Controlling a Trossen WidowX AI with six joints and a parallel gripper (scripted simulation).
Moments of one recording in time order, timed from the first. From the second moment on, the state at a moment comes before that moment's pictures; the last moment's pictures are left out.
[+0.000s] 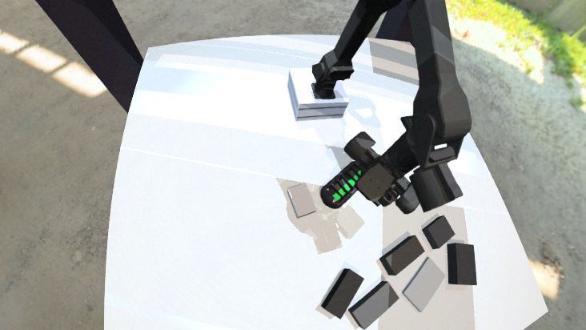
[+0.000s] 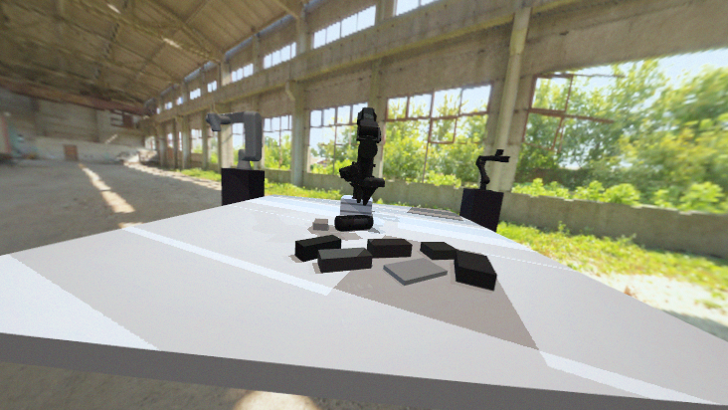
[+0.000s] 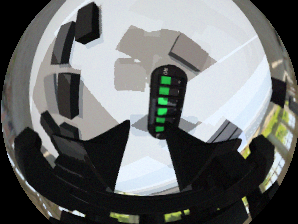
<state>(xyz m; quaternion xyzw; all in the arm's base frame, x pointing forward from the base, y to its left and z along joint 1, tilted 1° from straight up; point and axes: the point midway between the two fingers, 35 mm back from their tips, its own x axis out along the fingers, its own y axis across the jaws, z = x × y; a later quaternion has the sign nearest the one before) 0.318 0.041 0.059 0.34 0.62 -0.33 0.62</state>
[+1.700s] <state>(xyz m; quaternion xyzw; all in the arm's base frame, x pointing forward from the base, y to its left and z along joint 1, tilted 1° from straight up) 0.317 0.040 0.135 0.34 0.62 -0.33 0.62</state>
